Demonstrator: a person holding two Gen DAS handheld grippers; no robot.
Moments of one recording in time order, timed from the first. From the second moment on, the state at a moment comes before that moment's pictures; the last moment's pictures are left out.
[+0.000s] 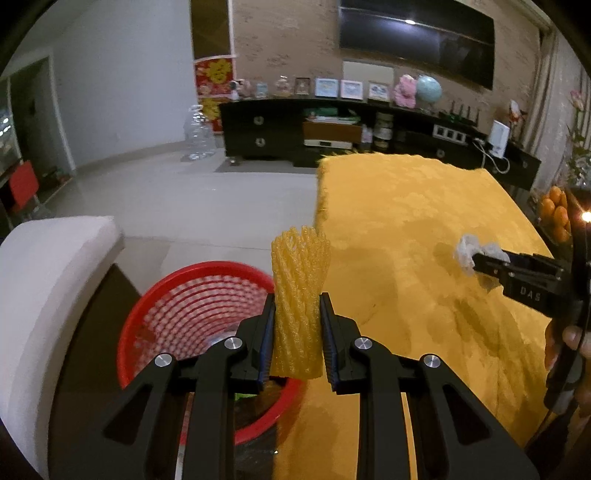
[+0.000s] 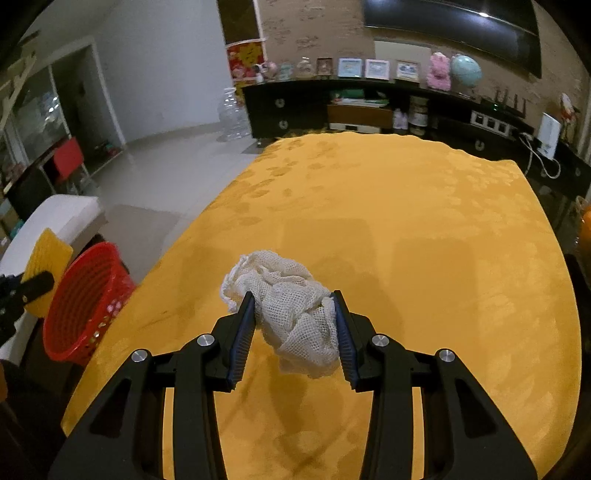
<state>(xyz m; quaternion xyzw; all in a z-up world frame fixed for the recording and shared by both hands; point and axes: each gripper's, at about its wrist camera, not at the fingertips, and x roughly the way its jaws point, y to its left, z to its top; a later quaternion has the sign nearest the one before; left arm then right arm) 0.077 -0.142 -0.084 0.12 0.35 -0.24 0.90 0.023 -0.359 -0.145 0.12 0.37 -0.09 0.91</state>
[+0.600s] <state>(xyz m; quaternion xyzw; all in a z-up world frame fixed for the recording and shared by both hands) 0.089 -0.056 -0.098 0.05 0.37 -0.17 0.91 0.007 -0.287 -0.139 0.12 0.38 -0.04 0.92</state>
